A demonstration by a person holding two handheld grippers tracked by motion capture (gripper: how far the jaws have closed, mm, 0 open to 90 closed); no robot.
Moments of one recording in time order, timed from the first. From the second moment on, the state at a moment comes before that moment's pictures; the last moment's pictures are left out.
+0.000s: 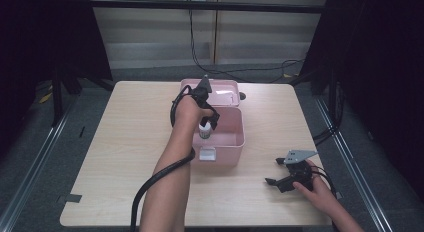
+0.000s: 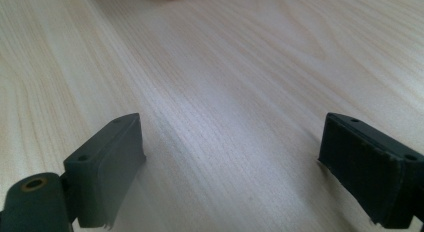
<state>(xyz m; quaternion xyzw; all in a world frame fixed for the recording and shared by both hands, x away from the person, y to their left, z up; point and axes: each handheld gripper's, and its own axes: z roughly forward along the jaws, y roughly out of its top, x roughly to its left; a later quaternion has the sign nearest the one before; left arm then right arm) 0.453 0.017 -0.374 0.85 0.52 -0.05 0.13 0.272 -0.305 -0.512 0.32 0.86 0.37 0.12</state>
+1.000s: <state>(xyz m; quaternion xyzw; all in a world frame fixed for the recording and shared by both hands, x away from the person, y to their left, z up) 0.442 0.060 -0.315 0.83 0.52 -0.04 0.17 0.272 -0.305 -0.511 0.33 0.86 0.37 0.12</state>
